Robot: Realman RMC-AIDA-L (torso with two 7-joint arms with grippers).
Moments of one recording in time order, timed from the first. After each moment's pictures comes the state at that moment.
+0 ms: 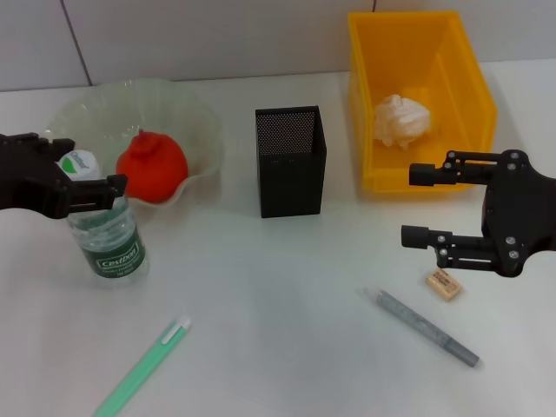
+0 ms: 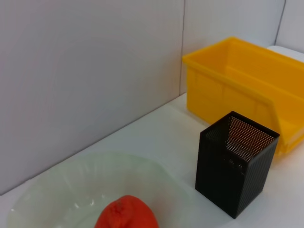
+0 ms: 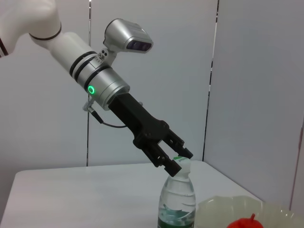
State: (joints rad) left arm -0.13 -2.07 1.31 1.85 2.24 1.34 -2.37; right arm 0.17 2.08 -0.95 -1.22 -1.62 -1.74 1.35
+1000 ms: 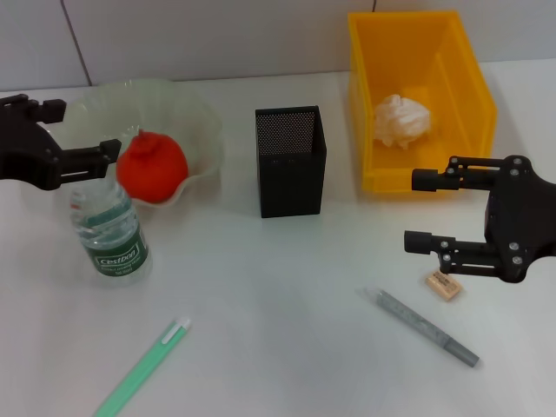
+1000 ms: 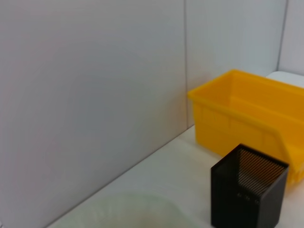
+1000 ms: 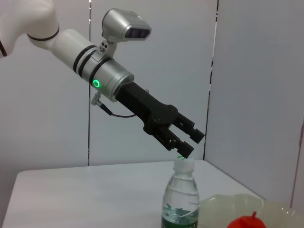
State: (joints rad) left arm -0.11 -2.07 1.29 1.85 2.17 1.26 -2.25; right arm 0.15 2.08 -0.95 -1.22 -1.62 -1.75 1.35
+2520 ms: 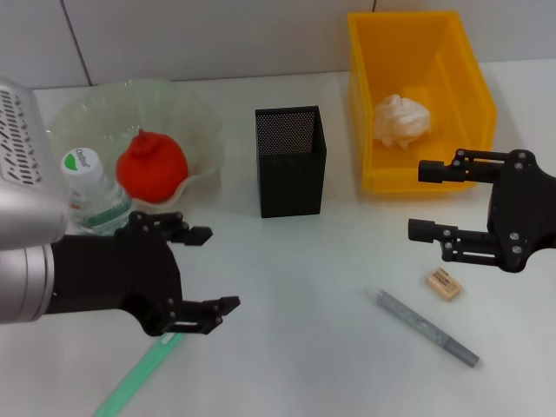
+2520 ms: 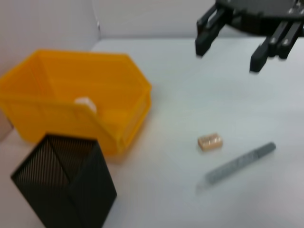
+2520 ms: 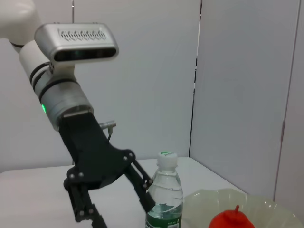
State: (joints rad) left arm -0.10 -2.07 1.54 1.82 2.12 1.42 -1.99; right arm 0.16 2.08 -0.93 -1.19 -1.62 -1.72 1.33
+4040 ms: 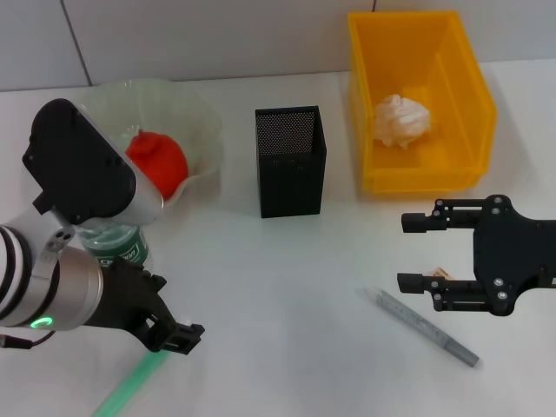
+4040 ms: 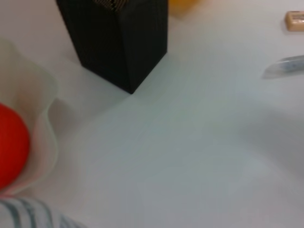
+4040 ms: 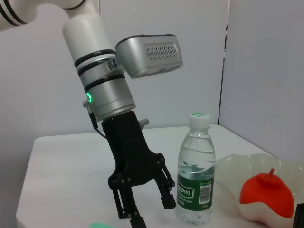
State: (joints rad) left arm -0.26 -2.07 1.77 1.75 2.59 1.44 -2.60; right arm 0.18 2.08 -0.95 -1.15 -1.74 -1.75 1.30
